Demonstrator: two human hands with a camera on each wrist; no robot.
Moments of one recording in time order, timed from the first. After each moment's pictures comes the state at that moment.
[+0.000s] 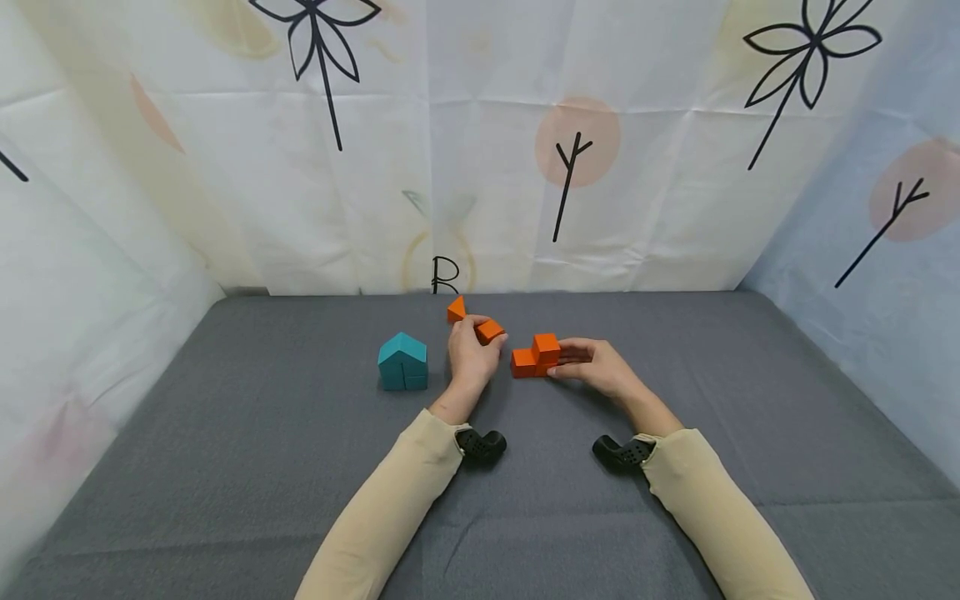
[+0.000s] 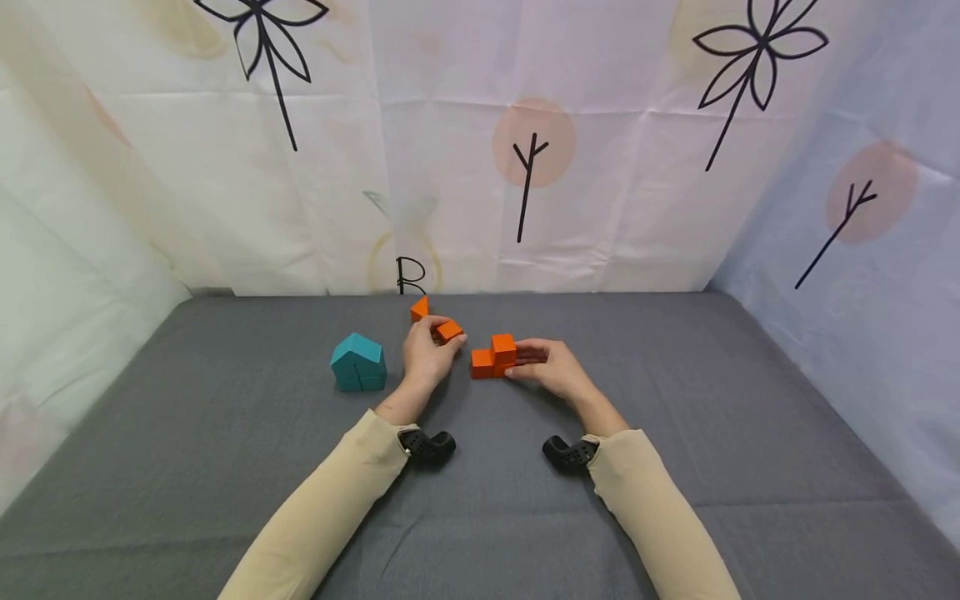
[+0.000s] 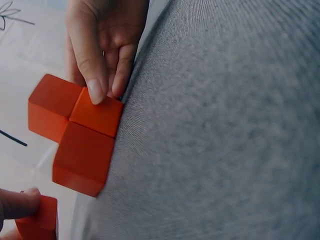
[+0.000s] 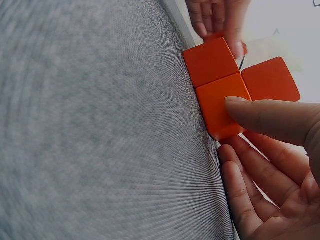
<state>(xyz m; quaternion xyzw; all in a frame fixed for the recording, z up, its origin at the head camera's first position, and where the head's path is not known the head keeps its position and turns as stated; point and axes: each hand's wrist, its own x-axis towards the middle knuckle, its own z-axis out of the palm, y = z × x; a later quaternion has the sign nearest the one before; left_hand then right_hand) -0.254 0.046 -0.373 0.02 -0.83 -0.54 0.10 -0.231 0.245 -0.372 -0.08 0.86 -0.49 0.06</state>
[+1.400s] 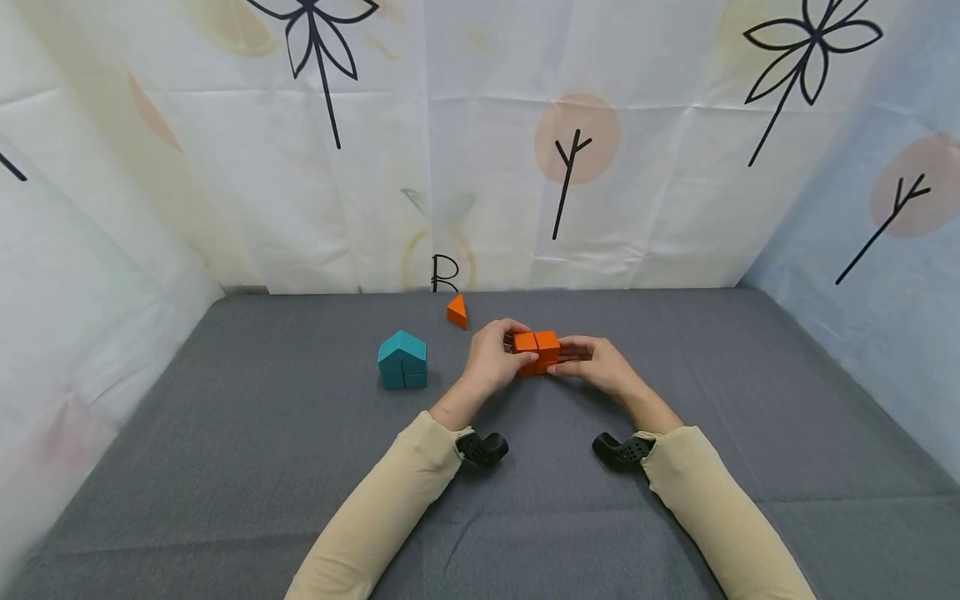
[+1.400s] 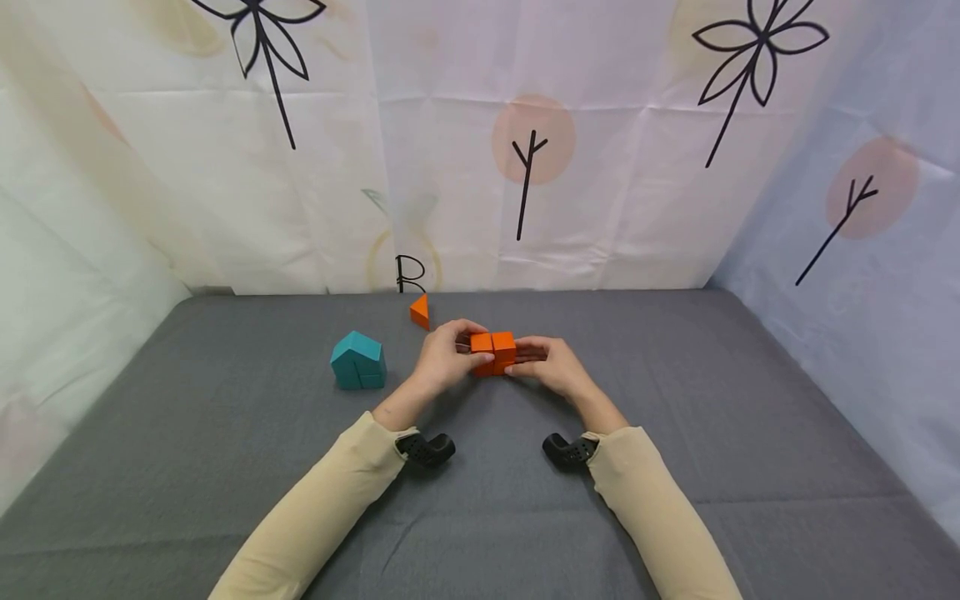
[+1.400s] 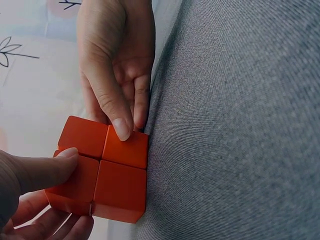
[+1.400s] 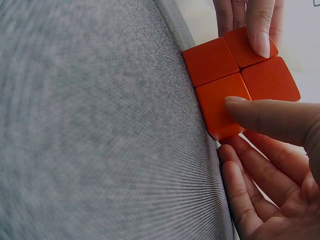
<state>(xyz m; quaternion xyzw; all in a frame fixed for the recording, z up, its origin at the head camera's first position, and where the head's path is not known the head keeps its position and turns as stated) -0.238 0.052 -0.352 -0.13 -0.86 -0.49 -0.01 -0.230 0.245 -0.371 -0.09 0.85 -0.51 0.07</state>
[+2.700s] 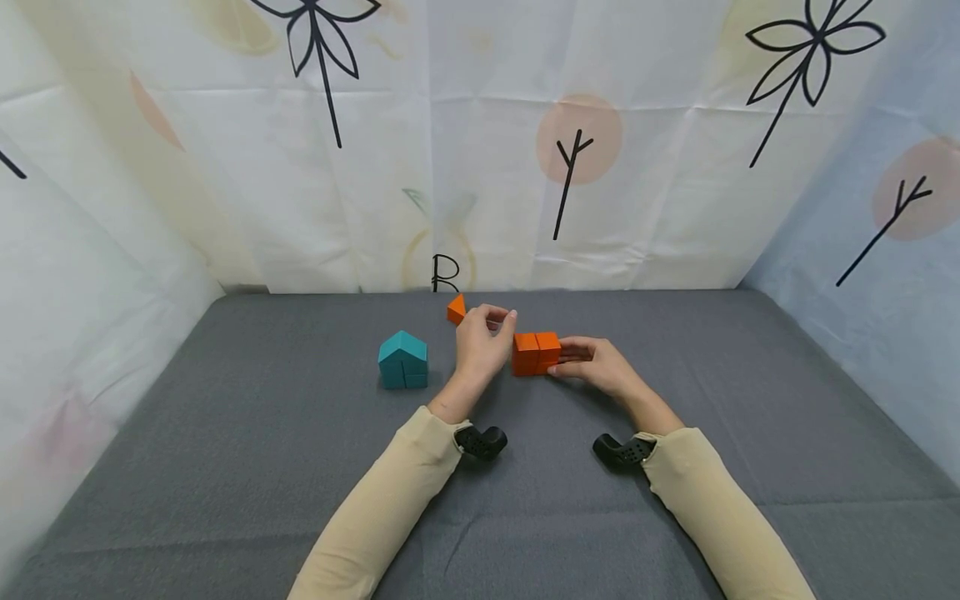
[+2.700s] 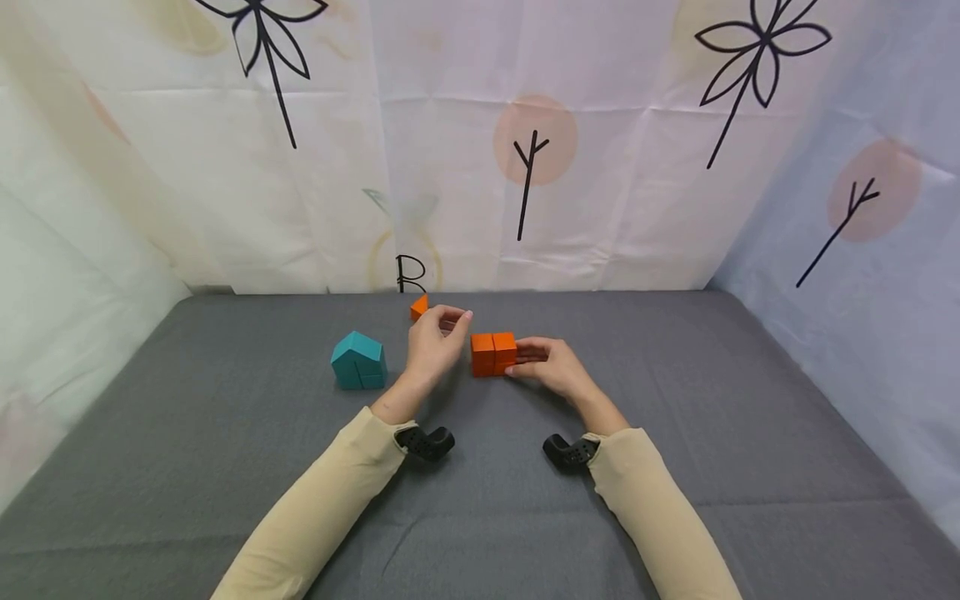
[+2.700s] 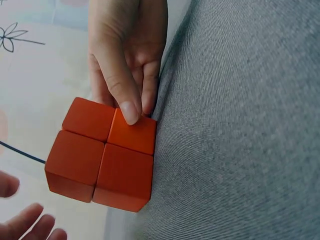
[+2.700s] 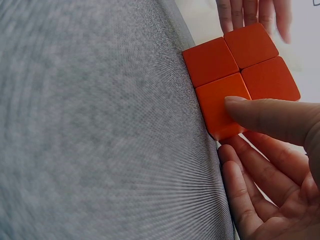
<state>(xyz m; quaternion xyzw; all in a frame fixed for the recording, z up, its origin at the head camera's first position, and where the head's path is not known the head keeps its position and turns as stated) -0.245 0.046 -0.354 -0.09 -0.83 -0.54 0.13 -0.231 0.246 -0.373 -0.09 0.86 -0.50 0.07</state>
